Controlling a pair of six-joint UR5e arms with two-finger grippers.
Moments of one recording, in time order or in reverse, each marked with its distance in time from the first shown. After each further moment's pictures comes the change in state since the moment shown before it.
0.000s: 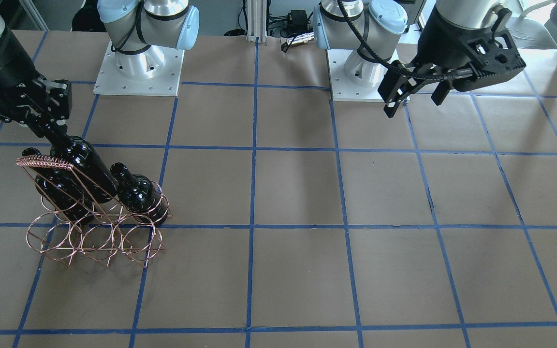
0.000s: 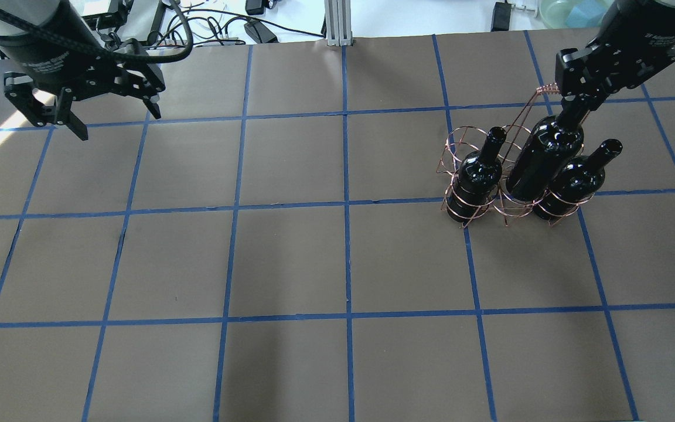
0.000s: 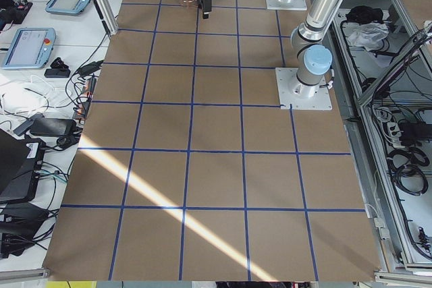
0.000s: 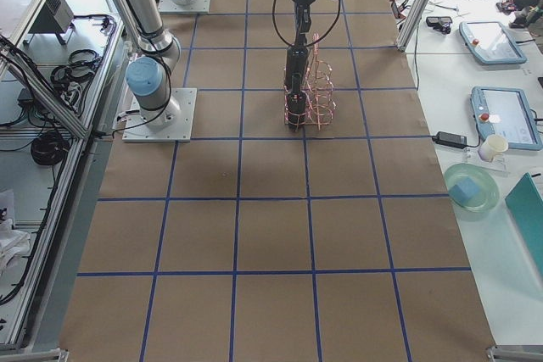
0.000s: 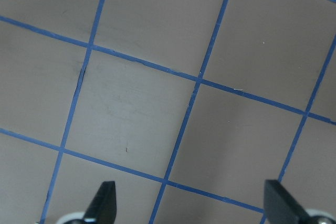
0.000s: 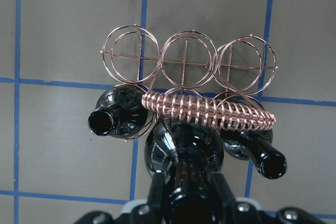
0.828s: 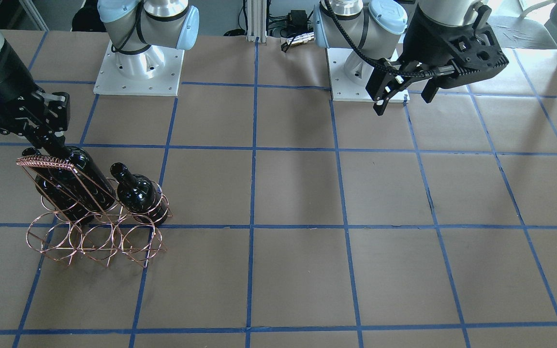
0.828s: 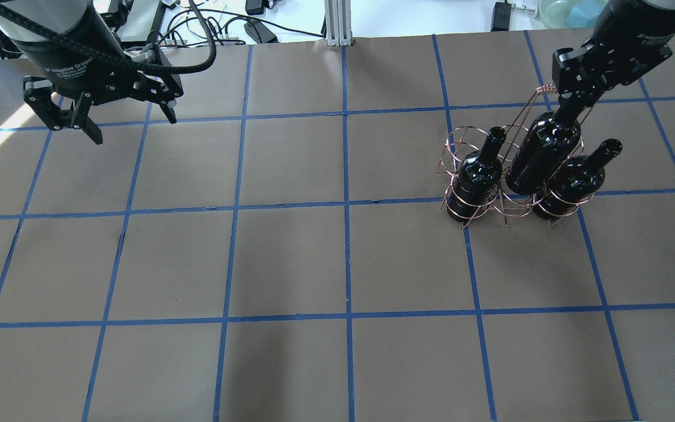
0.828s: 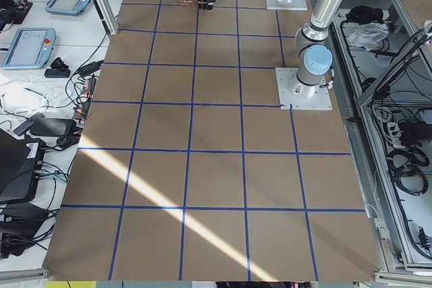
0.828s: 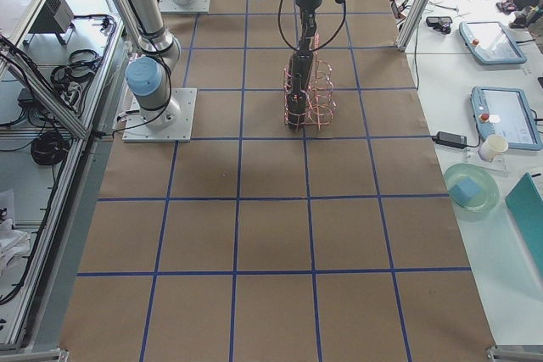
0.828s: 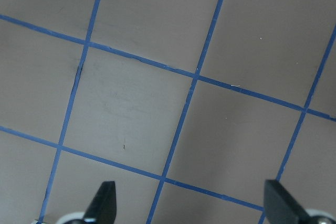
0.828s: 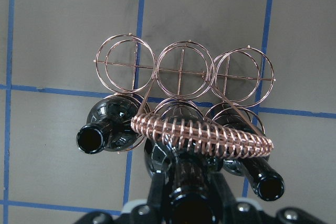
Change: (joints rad) left arm -0.024 0.001 -0.002 0.002 0.016 -0.014; right arm -0.002 0.025 0.006 -0.028 -0.003 -0.017
